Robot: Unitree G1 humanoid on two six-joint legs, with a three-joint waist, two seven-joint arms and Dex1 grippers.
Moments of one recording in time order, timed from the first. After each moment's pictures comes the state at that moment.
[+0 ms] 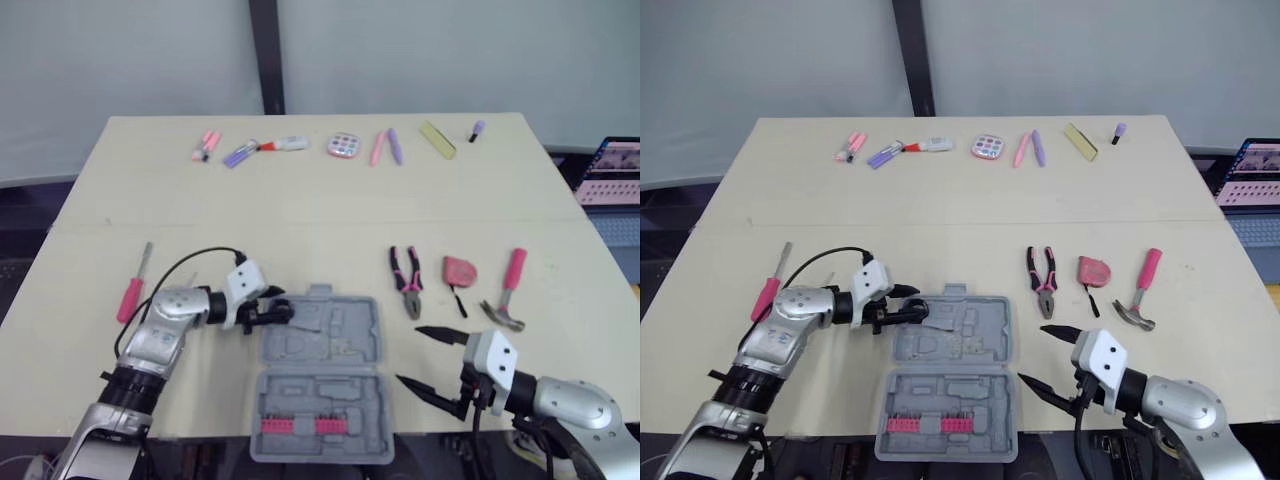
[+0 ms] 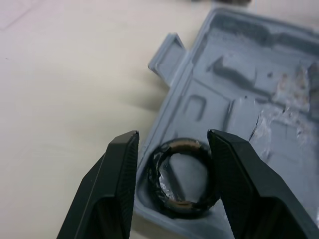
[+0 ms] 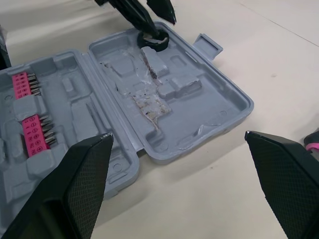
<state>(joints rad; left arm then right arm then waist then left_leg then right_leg) -0.37 0.58 -0.09 0.07 -0.18 0.27 -0.95 0.30 -0.69 -0.09 -0.51 0.34 0.17 0.88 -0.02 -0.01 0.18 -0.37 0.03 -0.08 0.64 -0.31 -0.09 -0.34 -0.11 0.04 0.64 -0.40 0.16</state>
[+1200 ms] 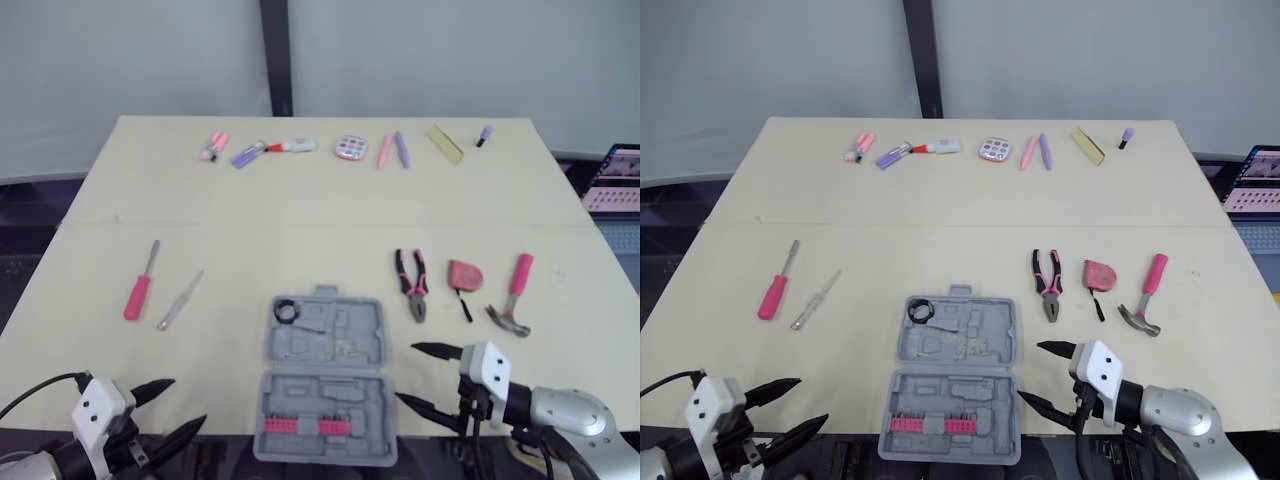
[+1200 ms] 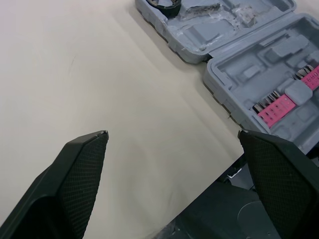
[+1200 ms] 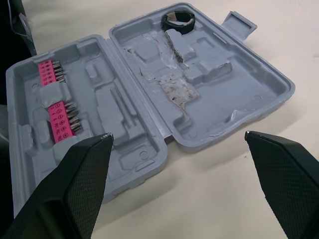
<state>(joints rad) 0.72 0.55 0.51 -0.50 -0.42 0.27 -0.89 0.35 -0.70 -0.05 -0.46 0.35 0.16 0.92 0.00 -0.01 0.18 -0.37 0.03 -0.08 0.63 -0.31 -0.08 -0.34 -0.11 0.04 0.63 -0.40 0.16</state>
